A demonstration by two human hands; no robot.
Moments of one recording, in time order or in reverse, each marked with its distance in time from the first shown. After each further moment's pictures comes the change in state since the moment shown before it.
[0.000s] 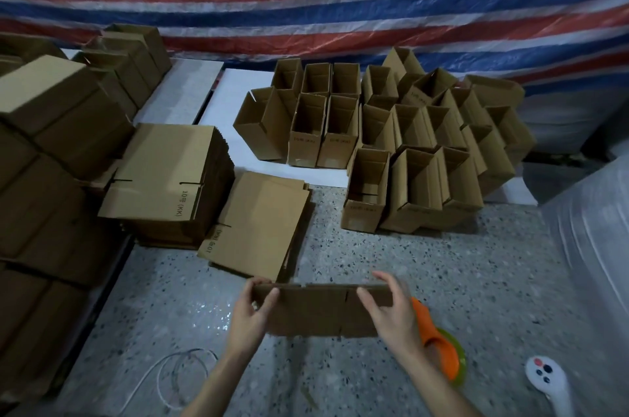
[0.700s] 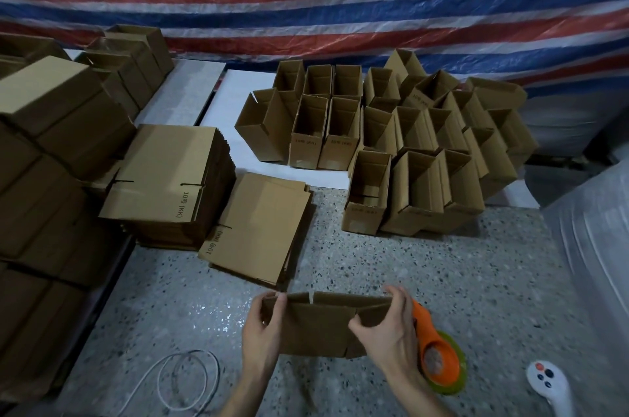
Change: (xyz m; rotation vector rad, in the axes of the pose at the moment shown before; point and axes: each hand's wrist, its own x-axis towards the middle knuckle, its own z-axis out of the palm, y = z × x) left_hand -0.014 -0.018 0.031 -0.004 0.236 -0.102; right_hand -0.015 0.011 0.019 -0.412 0.166 0.100
